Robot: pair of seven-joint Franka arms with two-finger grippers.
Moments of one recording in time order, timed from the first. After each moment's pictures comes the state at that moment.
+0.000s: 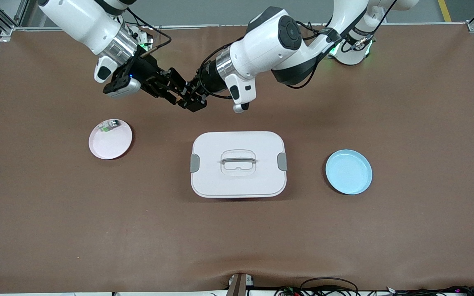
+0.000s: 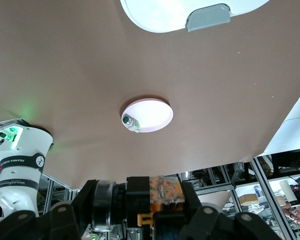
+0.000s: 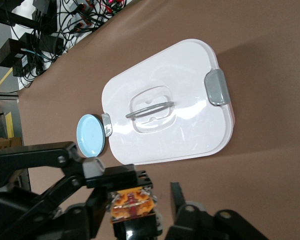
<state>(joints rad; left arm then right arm) -0.34 0.45 -0.65 -1.52 -0.43 2.48 -1.93 0.21 -0.23 0.32 -2.16 0.67 2.37 0.41</state>
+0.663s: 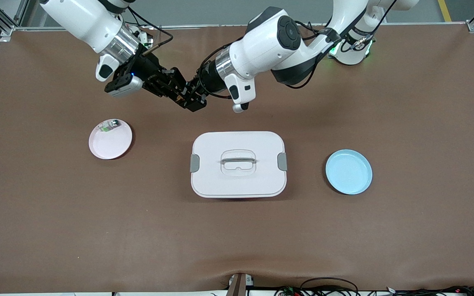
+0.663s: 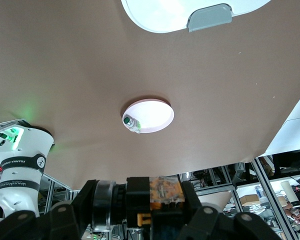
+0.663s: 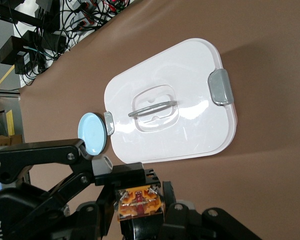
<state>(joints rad) -0.34 0.45 -0.65 -1.52 -0.43 2.48 -1.93 0.21 -0.23 0.32 -2.16 0.67 2.37 0.40</state>
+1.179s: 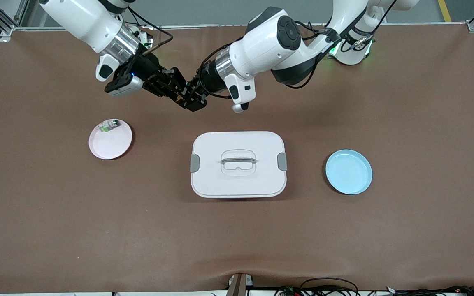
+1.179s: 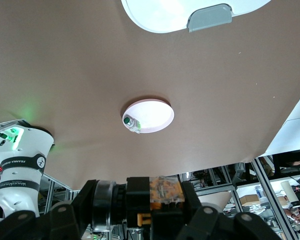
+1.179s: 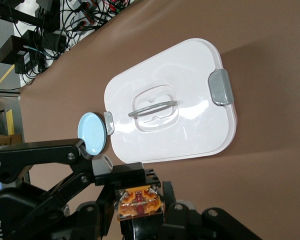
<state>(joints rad) -0.34 0.45 -0.65 -1.52 -0.43 2.48 -1.93 0.21 -0.23 0.32 -2.16 0.67 2.37 0.40</state>
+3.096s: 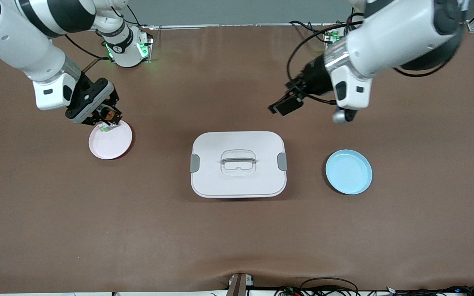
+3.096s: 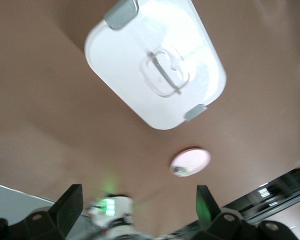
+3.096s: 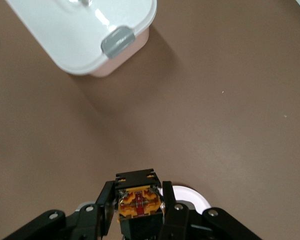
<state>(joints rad) 0.12 0.21 -0.64 -1.42 -0.42 1.71 -1.25 -0.11 -0.16 0.31 -2.04 0.19 1.95 -0.85</state>
